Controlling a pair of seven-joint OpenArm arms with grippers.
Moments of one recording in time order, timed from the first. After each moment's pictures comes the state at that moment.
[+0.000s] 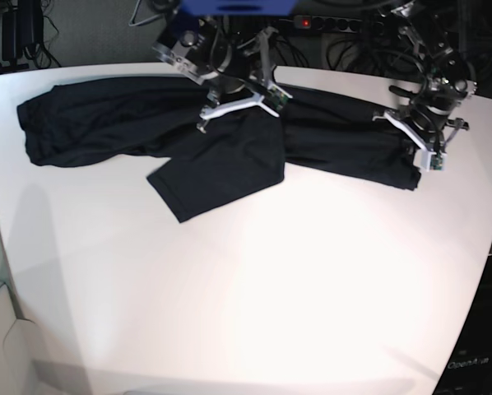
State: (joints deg) left arm 9.6 3.9 -40.0 94.5 5.6 -40.7 34.9; right arm -26.0 -6.7 -19.0 110.9 -27.4 40.2 -37.9
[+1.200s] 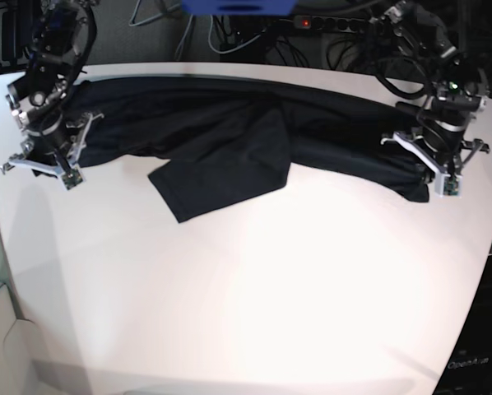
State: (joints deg) left arm 7.0 7.7 -40.9 111.2 4.9 -40.7 43.0; right arm -14.1 4.4 23.0 110.8 -27.2 40.3 -37.4
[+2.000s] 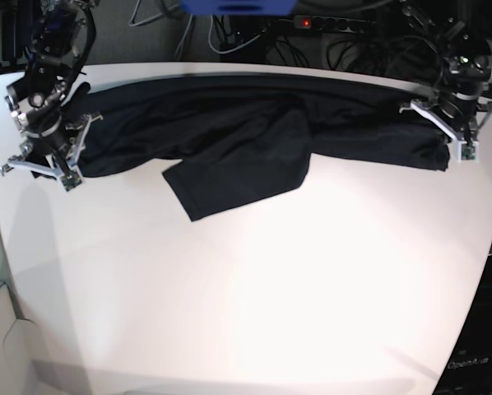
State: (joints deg) left arm 12.5 7.4 -47.5 111.2 5.0 -40.7 44.1; right arm -14.0 4.5 23.0 110.8 -27.2 40.3 -37.4
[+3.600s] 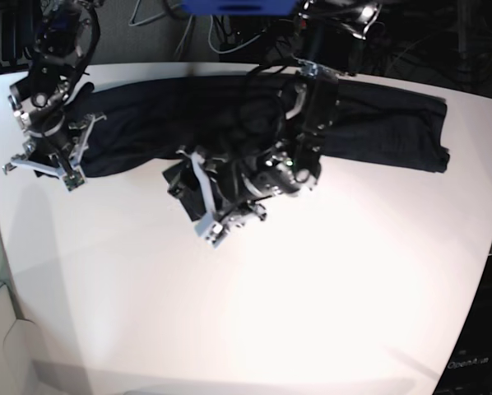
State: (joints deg) left arm -7.2 7.8 17.2 83.5 -13.6 -26.5 45.2; right arm -13.7 3.2 23.1 110.8 -27.3 40.3 -37.9
